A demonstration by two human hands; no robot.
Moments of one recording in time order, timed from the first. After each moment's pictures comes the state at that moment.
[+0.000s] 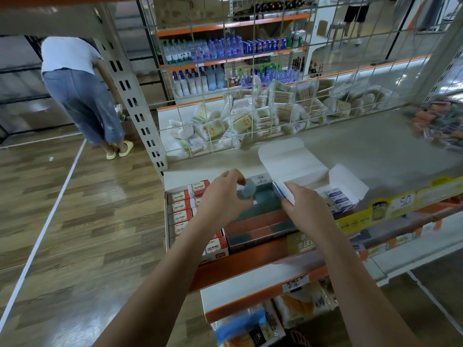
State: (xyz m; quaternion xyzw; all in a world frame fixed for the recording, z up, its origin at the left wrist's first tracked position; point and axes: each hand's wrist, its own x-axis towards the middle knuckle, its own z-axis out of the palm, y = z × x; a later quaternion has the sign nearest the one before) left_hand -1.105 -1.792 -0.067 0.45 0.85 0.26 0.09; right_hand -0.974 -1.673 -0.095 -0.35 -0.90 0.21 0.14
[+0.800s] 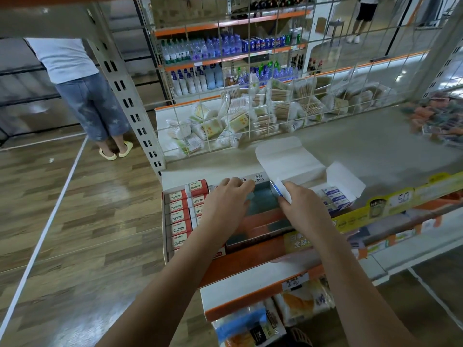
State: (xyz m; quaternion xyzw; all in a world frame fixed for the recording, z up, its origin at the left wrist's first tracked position) left_hand -1.097 -1.786 -0.090 0.54 0.83 0.13 -0.07; right_hand -0.974 -1.673 -0.099 -0.34 -0.90 0.21 0.16
